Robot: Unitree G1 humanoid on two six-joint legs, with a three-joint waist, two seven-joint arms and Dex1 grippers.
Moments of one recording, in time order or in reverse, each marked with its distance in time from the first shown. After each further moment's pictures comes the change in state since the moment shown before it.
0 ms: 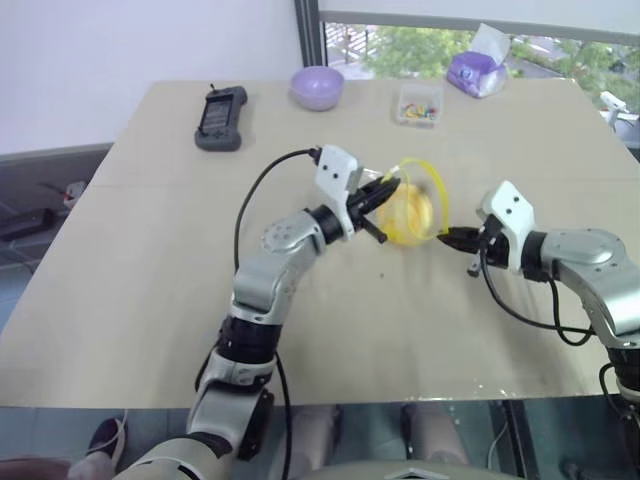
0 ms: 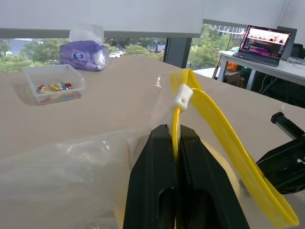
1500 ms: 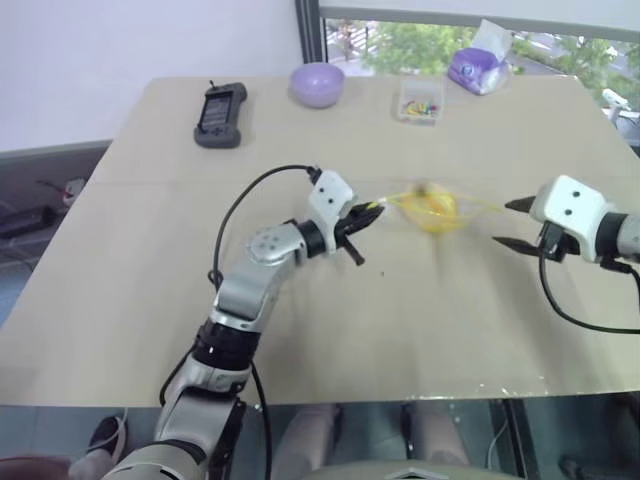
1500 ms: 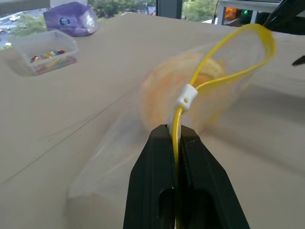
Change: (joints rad) left arm 0.059 0.133 -0.066 0.006 0.067 -0.057 -0.145; right arm 0.048 -0.314 -0.119 -0.038 -0.107 -0.258 0.170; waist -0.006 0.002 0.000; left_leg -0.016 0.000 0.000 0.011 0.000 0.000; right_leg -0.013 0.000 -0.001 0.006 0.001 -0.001
